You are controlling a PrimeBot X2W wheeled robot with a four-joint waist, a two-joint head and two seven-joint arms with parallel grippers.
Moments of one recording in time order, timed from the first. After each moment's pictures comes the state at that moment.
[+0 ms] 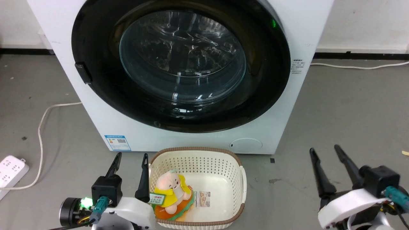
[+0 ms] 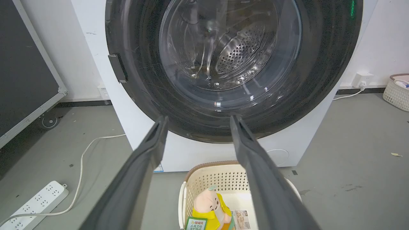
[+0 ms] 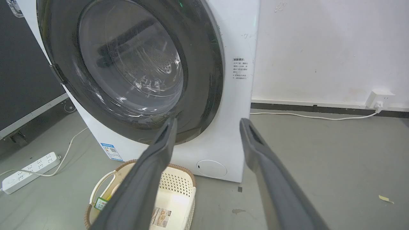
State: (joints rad) left arm -0.03 0.05 -0.06 0.02 -0.01 0.02 -0.05; right arm -0.03 -0.06 -0.02 -0.01 0.13 0.13 -0.02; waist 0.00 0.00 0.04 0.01
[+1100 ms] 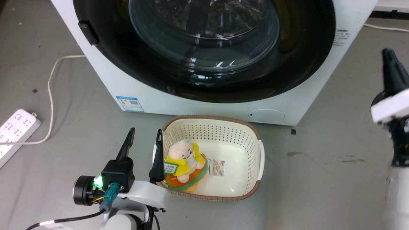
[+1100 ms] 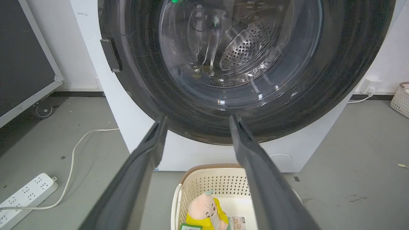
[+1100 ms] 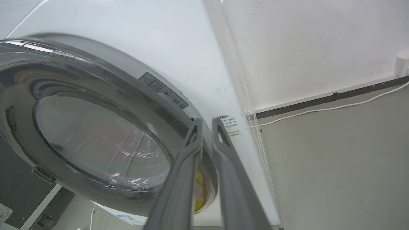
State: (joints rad) left arm -0.13 0.05 -0.16 0.02 -0.07 0.09 -0.13; right arm -0.54 -0.06 -0.29 0.14 0.40 0.13 0.21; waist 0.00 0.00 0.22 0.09
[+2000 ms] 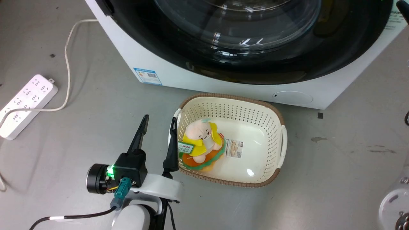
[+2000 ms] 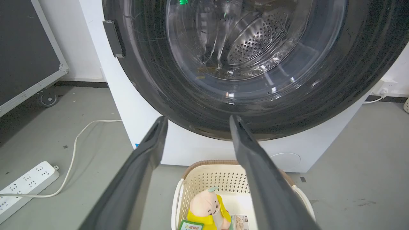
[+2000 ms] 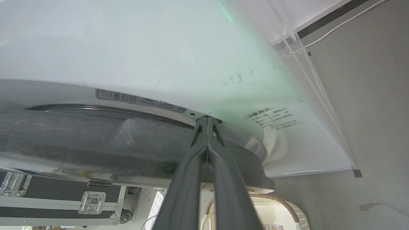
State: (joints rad) left arm -0.19 0.05 -0.25 0.03 -0.12 0.13 -0.18; right arm -1.04 -0.05 -0.62 0.51 0.42 0.13 0.66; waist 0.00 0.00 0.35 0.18
